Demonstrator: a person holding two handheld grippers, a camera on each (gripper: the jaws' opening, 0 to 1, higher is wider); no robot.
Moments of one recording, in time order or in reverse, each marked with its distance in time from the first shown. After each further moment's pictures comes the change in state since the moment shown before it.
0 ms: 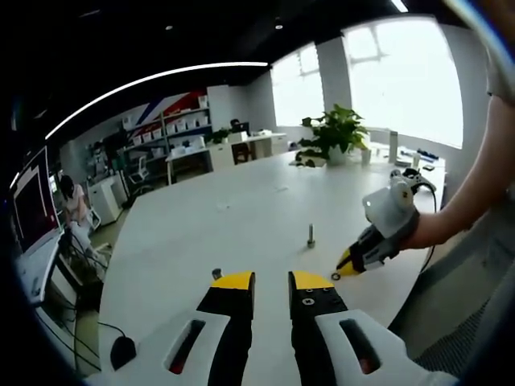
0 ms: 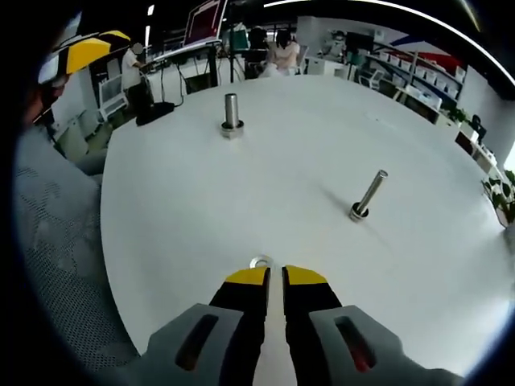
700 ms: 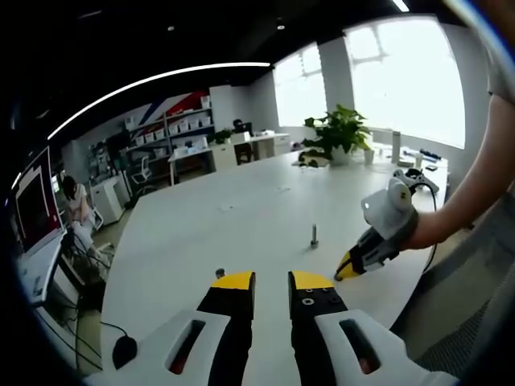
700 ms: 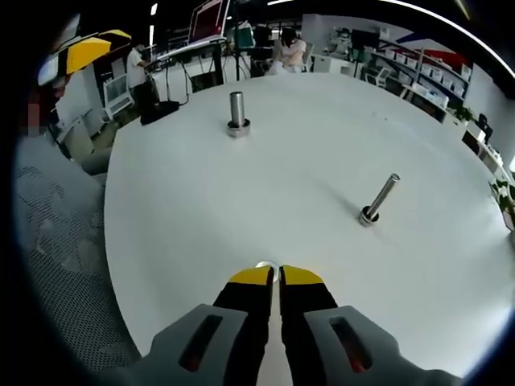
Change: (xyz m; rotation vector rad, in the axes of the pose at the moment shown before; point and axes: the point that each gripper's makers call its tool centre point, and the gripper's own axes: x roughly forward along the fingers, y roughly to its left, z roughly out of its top) left arm -0.001 0.004 0.001 -0.001 -0.002 0.015; right arm 0.002 0.009 0.001 -0.018 0.006 0.037
